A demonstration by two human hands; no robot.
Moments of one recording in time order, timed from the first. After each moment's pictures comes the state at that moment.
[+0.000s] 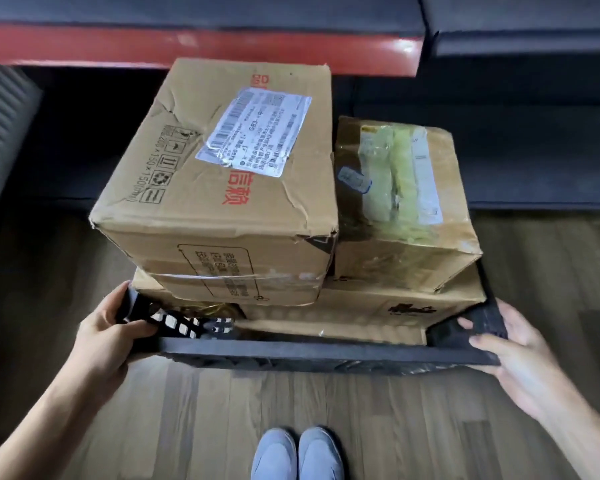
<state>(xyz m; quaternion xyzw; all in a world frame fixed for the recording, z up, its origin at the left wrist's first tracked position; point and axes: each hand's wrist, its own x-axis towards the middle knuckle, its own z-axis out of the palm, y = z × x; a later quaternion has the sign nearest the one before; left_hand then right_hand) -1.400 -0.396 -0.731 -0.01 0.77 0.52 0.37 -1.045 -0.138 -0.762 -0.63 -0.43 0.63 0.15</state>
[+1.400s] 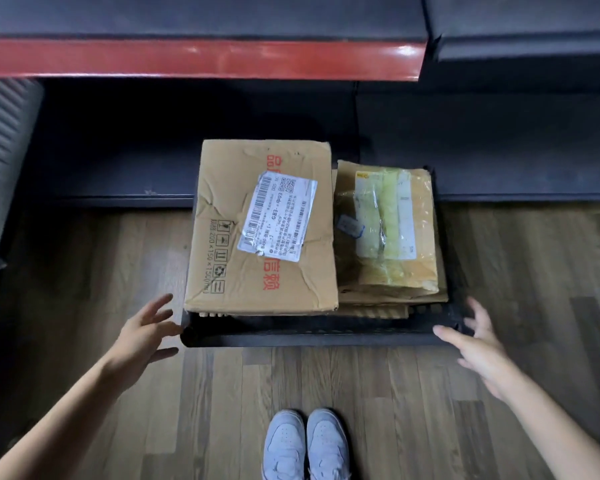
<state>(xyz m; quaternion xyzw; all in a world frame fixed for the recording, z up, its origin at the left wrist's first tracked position) -1.425 -0.409 -0.759 -0.05 0.79 0.40 0.46 -1.060 -0.147 -0.780 -0.68 -0.48 0.55 0.03</state>
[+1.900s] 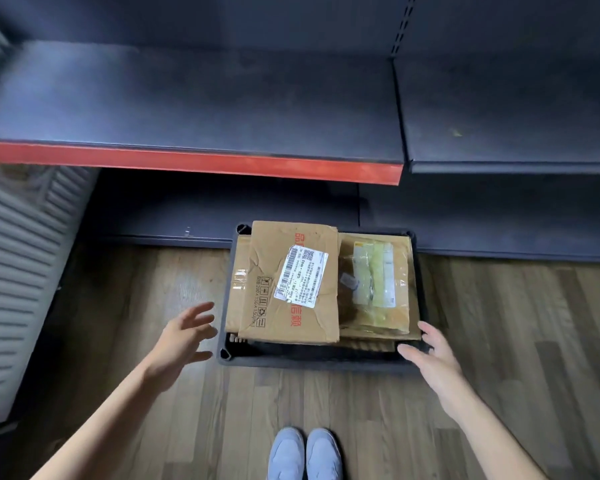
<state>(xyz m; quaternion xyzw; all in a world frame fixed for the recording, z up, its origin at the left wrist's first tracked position) -1.421 -0.378 -0.606 0.00 0.77 0.41 0.49 -1.127 -0.176 -0.633 -0.63 -0.51 0.59 0.03</state>
